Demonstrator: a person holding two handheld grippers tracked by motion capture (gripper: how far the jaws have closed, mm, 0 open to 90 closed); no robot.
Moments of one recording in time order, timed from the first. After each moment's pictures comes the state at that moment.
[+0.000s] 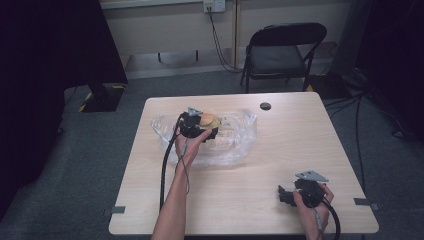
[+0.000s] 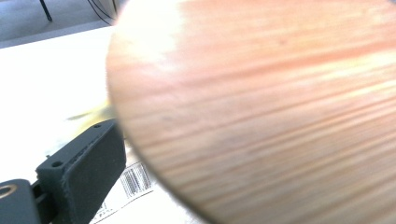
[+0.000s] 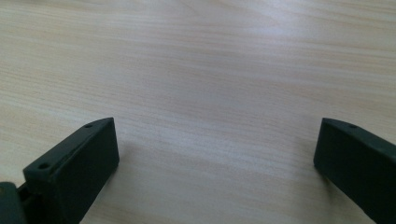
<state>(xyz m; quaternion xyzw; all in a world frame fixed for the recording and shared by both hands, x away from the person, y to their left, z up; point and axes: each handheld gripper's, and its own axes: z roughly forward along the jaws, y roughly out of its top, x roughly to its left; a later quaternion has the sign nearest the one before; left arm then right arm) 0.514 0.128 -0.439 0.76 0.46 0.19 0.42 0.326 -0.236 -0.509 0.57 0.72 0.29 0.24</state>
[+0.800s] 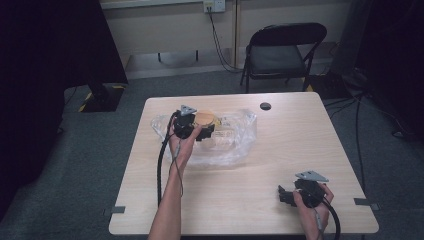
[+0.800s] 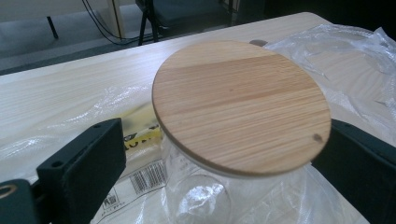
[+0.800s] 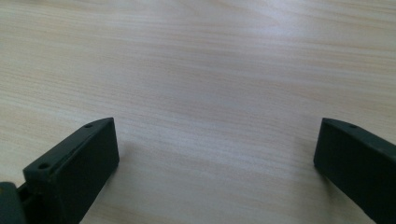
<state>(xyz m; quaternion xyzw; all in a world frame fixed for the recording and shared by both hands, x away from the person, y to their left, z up) 0.492 0.141 -0.412 0.75 0.45 0.20 0.44 0.326 -0.236 -0.509 0.57 0.72 0.29 0.24</state>
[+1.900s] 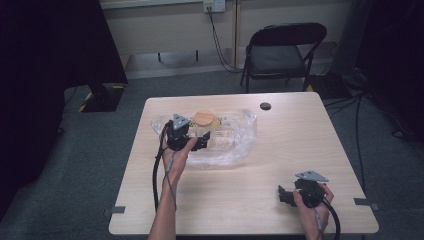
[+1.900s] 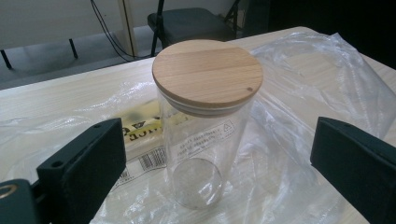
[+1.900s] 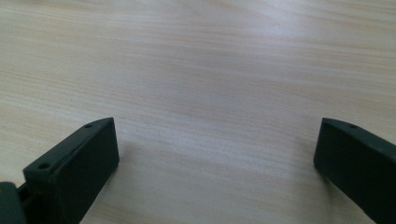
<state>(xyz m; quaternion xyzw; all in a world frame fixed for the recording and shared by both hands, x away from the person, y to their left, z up) 0.438 0.150 -0.401 0.73 0.45 0.24 0.46 0.326 -0.236 -0.509 0.57 0.72 0.29 0.24</state>
